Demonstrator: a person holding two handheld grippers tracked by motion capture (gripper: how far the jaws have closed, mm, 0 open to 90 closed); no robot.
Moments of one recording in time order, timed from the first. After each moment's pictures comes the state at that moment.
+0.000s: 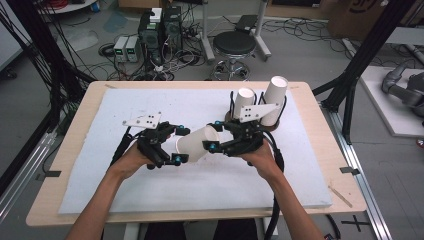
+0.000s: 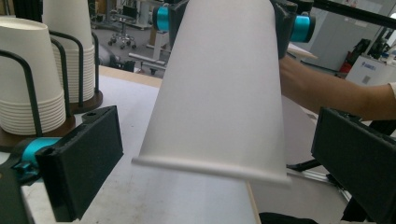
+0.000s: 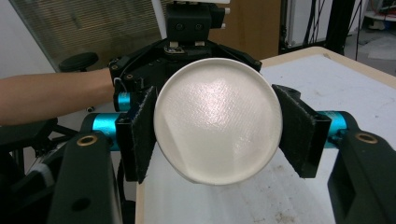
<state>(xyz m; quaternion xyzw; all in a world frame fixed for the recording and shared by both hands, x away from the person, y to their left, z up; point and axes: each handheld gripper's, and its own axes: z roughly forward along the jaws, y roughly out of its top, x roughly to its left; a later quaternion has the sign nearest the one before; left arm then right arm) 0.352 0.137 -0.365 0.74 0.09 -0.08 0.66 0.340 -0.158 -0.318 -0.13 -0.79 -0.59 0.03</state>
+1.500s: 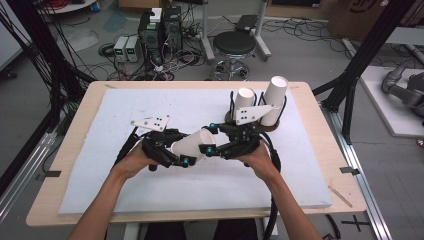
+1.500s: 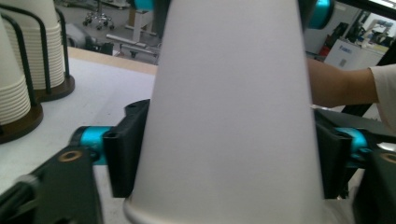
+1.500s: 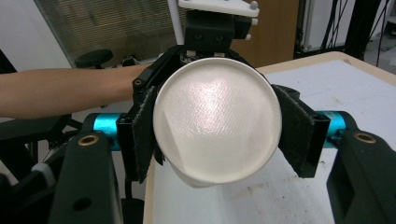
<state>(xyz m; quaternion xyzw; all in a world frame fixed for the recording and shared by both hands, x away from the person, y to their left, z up) 0.351 0.126 -0.367 0.76 0.06 -0.11 0.63 0.338 -0.150 -0.319 -0.10 -0.79 -0.60 0.04</state>
